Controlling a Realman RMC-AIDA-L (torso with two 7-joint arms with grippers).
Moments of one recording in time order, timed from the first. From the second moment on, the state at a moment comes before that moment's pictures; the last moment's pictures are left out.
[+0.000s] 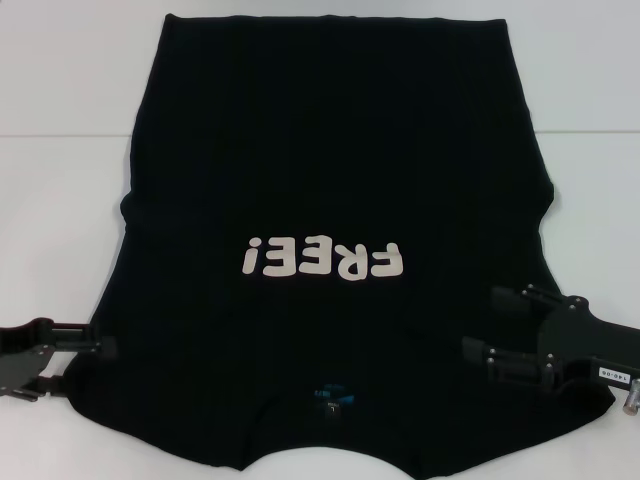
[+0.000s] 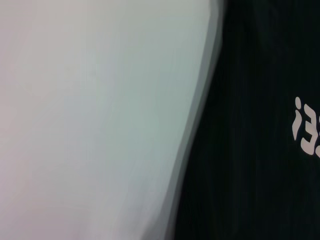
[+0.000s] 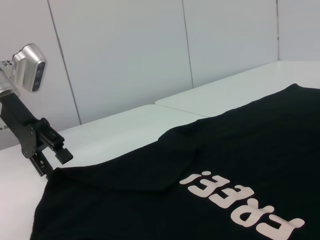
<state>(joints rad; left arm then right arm) -0.54 -1.89 0.57 0.64 2.49 1.53 -2.65 0.44 2.09 -0.61 -0.50 -1.97 -1.46 1.09</state>
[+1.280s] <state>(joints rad) -0.55 -1.90 0.68 0.68 2.49 1.50 -2.64 0.44 2.09 -0.60 -0.51 -1.97 -1.48 1.09</state>
